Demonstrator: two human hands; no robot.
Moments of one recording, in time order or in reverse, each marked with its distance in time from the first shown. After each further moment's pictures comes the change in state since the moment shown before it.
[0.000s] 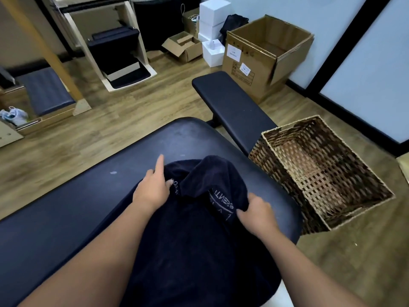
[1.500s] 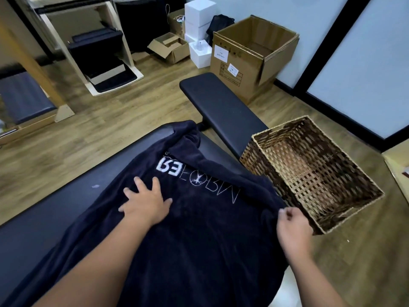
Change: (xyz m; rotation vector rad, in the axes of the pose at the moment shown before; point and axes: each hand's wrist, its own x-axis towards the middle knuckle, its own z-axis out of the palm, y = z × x) left_hand 0.015 0.018 0.018 0.326 -0.190 -0.161; right_hand -0.003 0.063 -0.031 0.386 0.430 0.272
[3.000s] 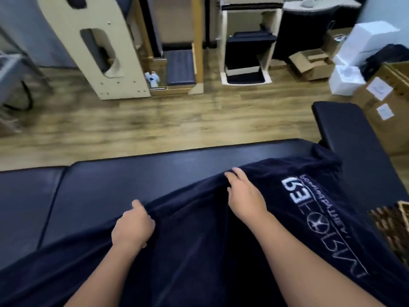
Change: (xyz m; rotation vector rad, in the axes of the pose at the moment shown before) left_hand -0.142 -0.268 0.076 -0.579 0.202 -0.675; right_hand -0.186 -0.210 0.219 -0.531 -0.701 -1.186
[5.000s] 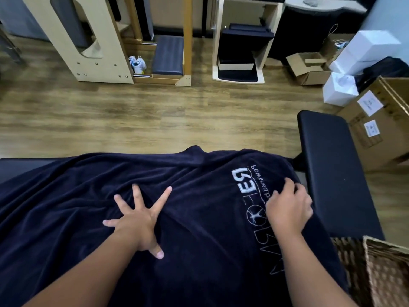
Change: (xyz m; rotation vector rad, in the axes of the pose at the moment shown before) left_hand 0.010 0.179 0.048 0.311 -0.363 0.192; right_hand 0.059 0.223 -0.062 -0.049 0.441 0.483
